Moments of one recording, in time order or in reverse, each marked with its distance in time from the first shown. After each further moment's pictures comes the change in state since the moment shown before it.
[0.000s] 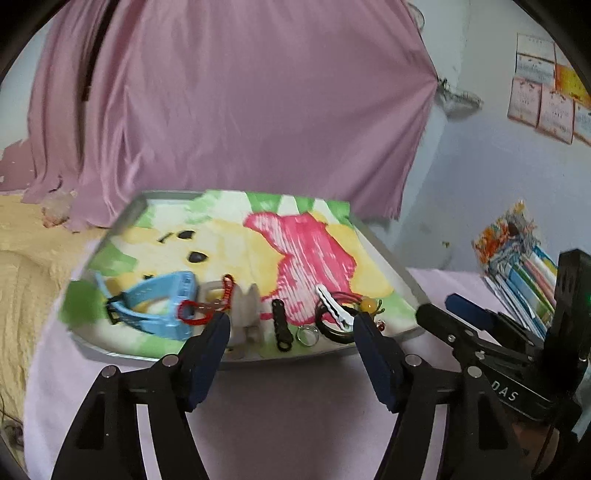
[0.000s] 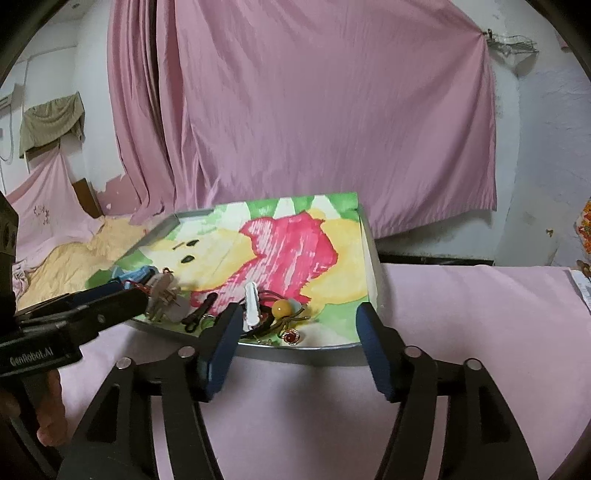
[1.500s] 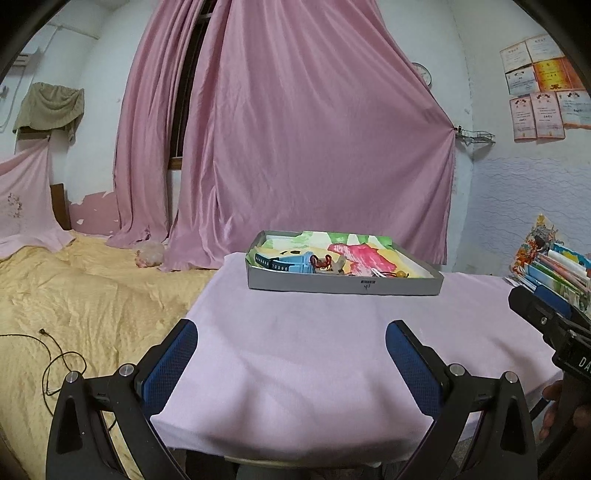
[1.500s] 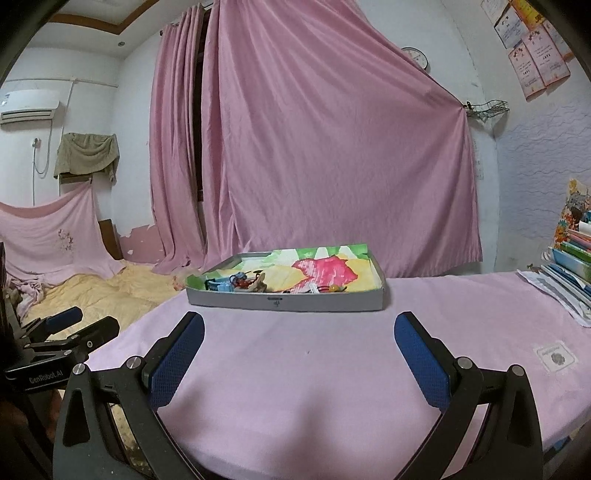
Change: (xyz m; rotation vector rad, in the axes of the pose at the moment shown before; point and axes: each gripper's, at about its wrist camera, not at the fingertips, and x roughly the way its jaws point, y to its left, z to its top) left arm -0.190 0.012 -0.139 0.039 -0.317 0.273; right arm -0.188 0.044 -0.111 -0.035 -0.319 0.026
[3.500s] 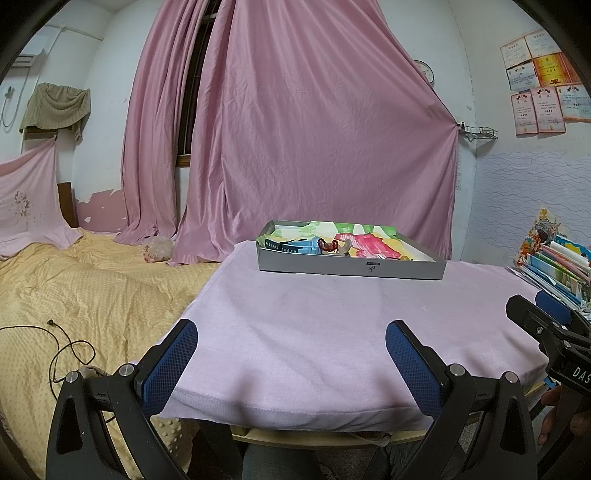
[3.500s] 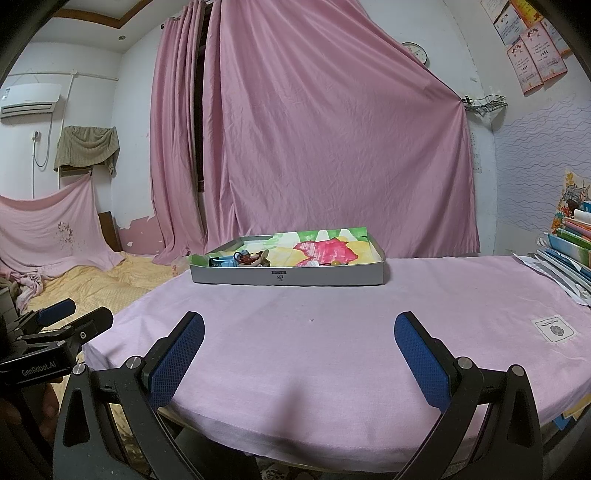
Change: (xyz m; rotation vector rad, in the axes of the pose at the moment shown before) left arm -0.015 0.004 -0.019 0.005 0.005 0.018; right arm -0.013 0.003 -0.023 -0.010 0.024 -0.013
